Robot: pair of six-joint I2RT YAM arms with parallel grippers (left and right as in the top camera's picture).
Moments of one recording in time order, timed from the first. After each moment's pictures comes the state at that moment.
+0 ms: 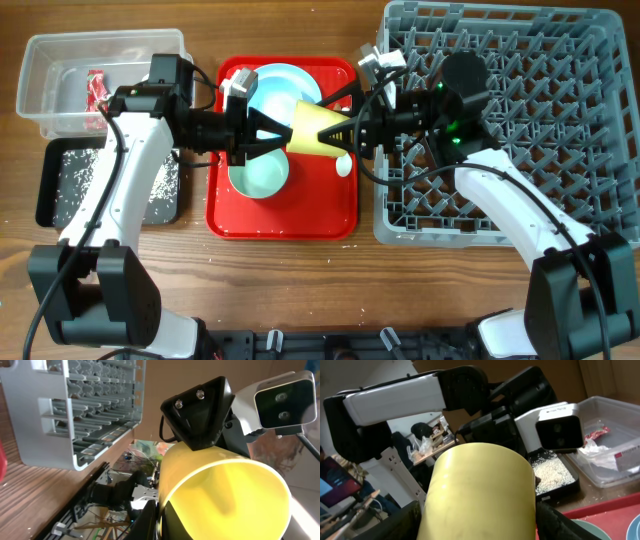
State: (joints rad) left arm -0.05 1.67 1.35 -1.12 1.41 -0.20; right arm 0.31 1.61 1.02 0.63 -1.37 0.57
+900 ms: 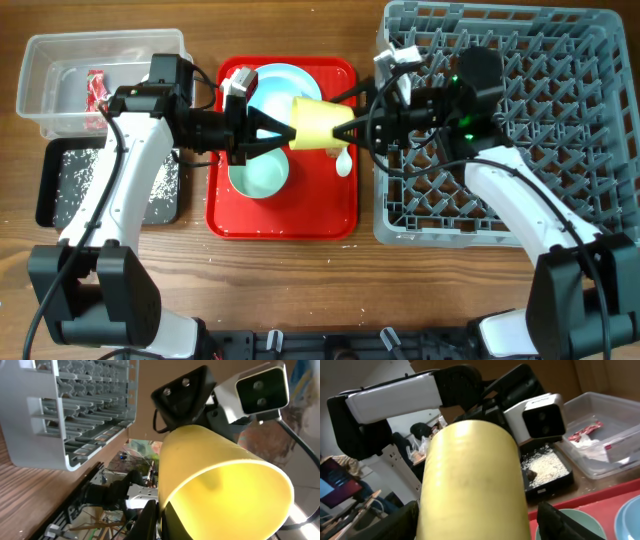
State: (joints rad) left arm -0.05 1.67 1.35 -1.12 1.44 -0.20; right arm 0.26 1.61 1.02 0.59 -1.43 0.53
